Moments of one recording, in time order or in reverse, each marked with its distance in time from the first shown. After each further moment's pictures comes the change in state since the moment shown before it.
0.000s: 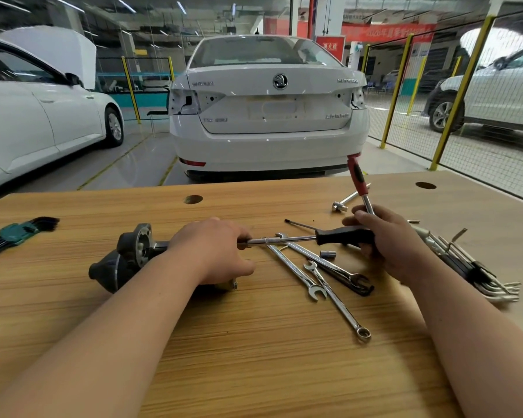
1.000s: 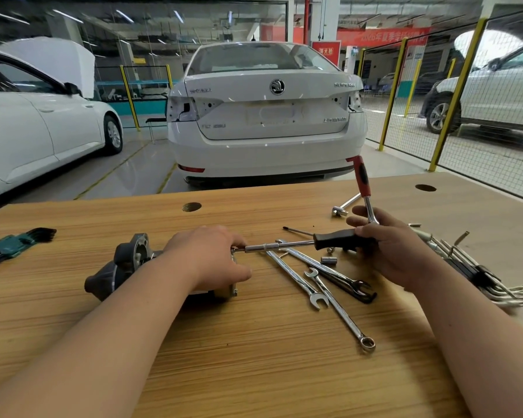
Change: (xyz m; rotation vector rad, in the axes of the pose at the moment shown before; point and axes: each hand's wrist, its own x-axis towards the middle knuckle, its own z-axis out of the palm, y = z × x) left_hand 0.000 -0.001 -0.011 0.071 -0.078 0.003; right_hand 0.001 -0.002 -0.002 0.228 -0.079 0.083
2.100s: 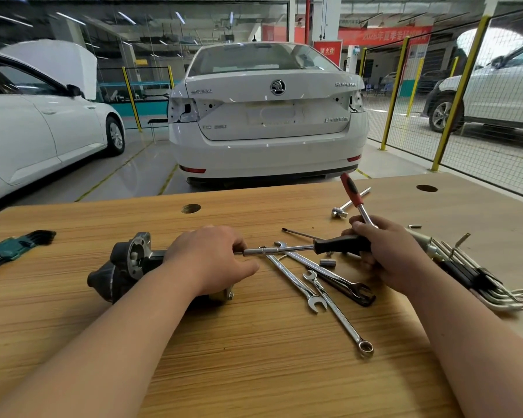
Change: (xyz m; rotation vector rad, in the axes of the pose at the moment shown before) left_hand 0.002 0.005 0.008 -0.093 0.138 0.001; right_hand 0.001 0.003 0.008 -0.206 0.156 0.010
